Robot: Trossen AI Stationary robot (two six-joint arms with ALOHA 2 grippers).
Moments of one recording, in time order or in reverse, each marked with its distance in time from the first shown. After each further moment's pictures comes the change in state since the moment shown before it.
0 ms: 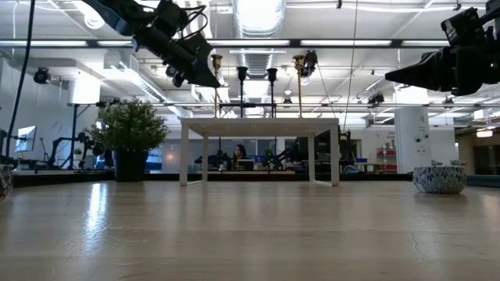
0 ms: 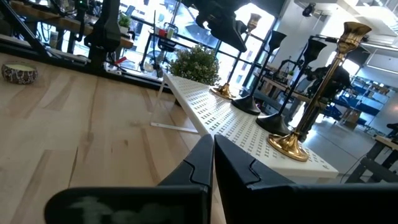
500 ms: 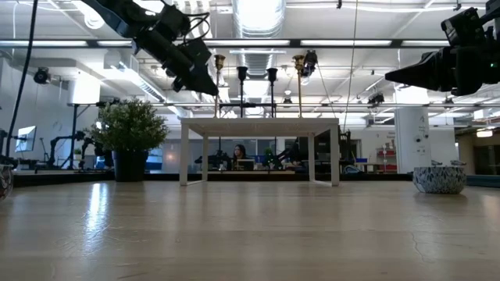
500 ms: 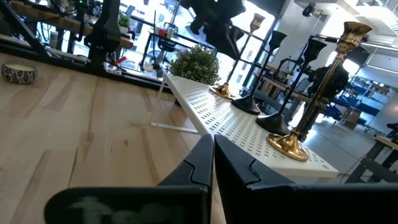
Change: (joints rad) left arm 0.003 0.004 -0.004 -0.039 0.002 0.029; right arm 0.000 0.000 0.000 0.000 0.000 0.000
